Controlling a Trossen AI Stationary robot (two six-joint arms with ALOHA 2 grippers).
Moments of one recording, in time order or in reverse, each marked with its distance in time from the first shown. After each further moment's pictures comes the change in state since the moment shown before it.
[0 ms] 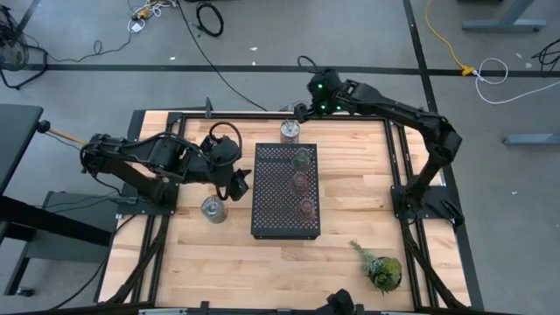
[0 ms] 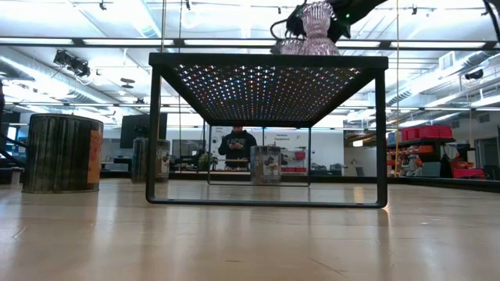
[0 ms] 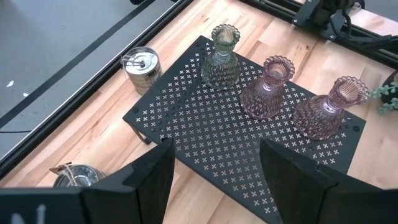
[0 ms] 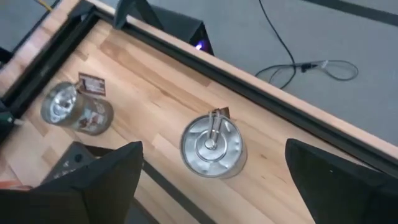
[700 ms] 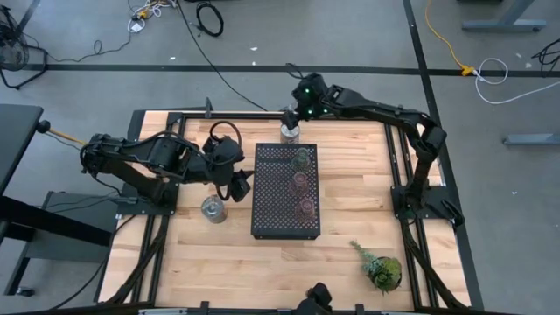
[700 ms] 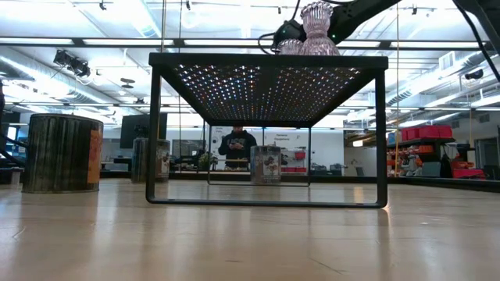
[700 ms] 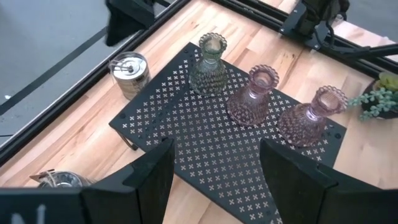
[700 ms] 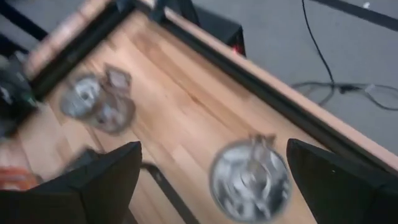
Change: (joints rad) left arm 0.000 0.000 0.000 0.050 0.021 0.001; right arm 0.009 0.131 0.000 0.207 -0.116 -0.094
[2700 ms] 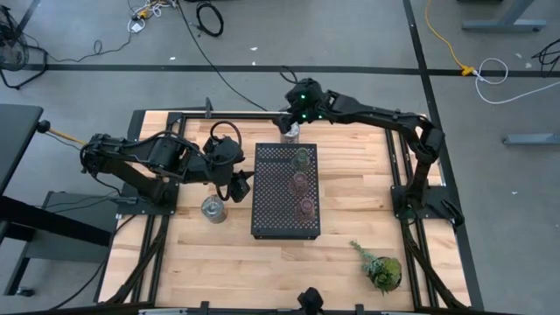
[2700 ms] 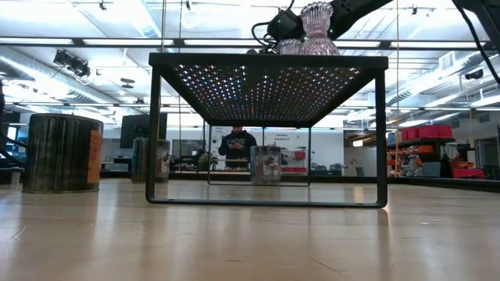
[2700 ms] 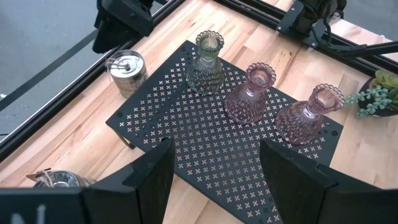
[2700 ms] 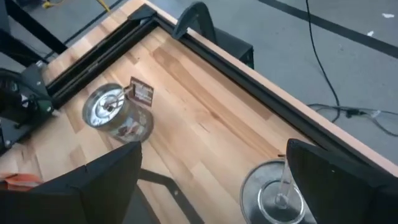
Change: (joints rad) left arm 0.000 0.000 0.000 0.000 0.012 -0.001; right arm 0.066 0.006 0.000 0.075 0.067 -0.005
